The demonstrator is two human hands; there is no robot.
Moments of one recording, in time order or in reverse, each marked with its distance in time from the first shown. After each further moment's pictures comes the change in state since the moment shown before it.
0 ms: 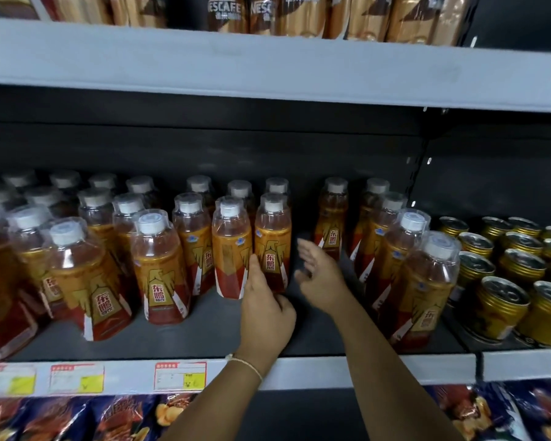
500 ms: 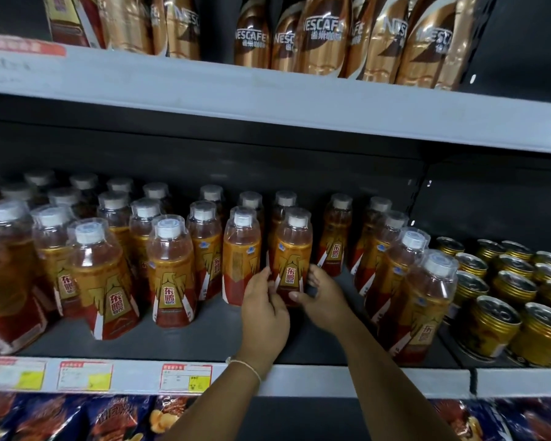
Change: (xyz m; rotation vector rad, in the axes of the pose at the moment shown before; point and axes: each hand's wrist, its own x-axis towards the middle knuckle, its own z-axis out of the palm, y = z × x) left_hand 0.004 -0.005 -0.007 -0.180 0.084 -0.027; right_hand -0.014 0.002 0.001 -0.057 -0.027 0.049
